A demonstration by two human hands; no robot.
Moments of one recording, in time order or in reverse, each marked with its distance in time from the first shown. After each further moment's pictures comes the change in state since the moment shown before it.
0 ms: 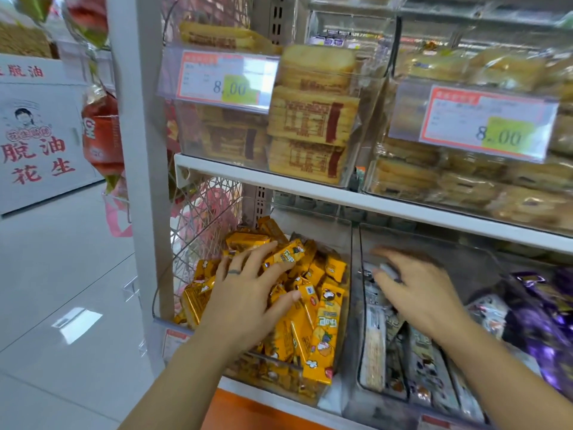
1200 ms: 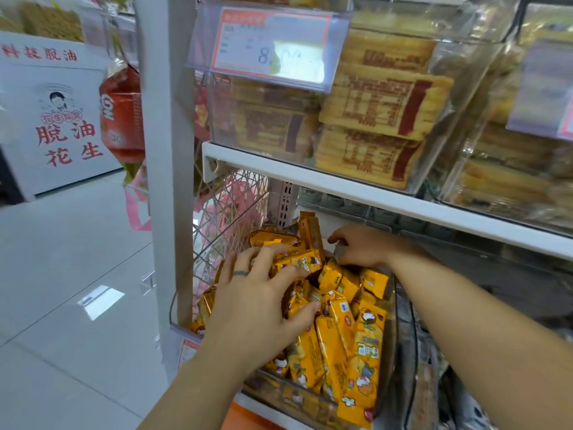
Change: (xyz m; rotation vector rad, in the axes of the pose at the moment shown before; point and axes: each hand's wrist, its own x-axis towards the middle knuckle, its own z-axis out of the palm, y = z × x) left_hand 0.001 -0.014 -0.005 0.050 0.085 -0.085; right_hand 0.145 -0.048 0.072 -0.105 -0.524 -0.203
